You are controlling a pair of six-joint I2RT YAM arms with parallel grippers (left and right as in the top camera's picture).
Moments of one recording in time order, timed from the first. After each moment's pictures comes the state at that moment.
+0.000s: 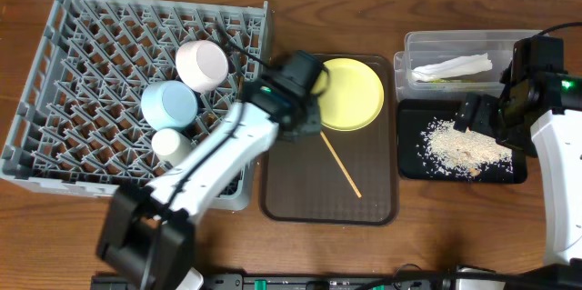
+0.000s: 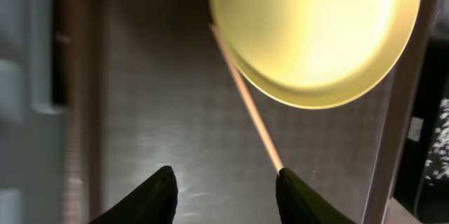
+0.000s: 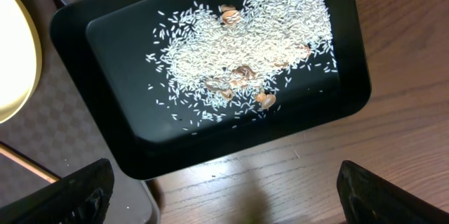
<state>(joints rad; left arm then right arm) -0.61 1.72 1.32 -0.81 0.02 -0.69 -0.14 1.46 1.35 -1.26 0.06 0.26</state>
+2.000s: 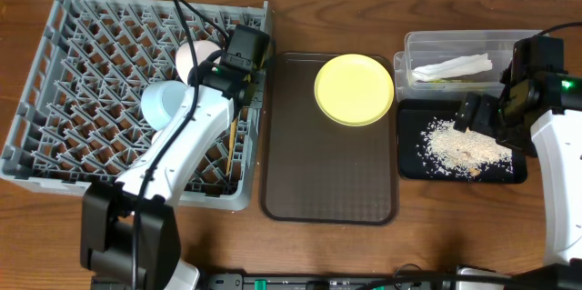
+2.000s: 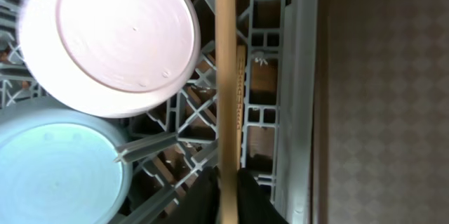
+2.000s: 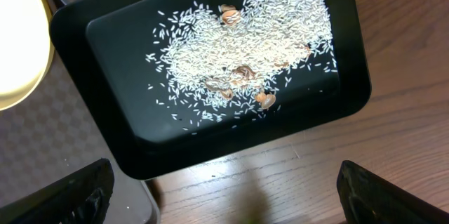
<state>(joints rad) -0.35 1.69 1.32 -0.77 -0.29 -0.20 -0.14 1.46 1.35 -1.26 0.06 0.26</state>
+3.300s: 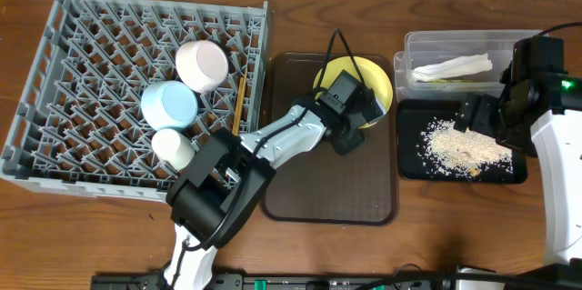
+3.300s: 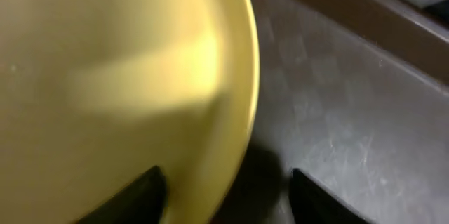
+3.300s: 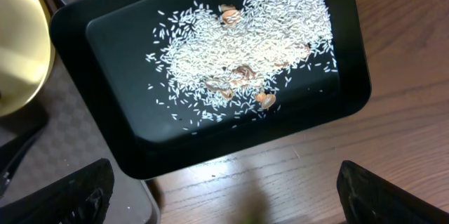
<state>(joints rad) -0.72 2.06 1.33 -0.38 0.21 0.32 -0.14 1.46 1.35 -1.26 0.06 0.26</state>
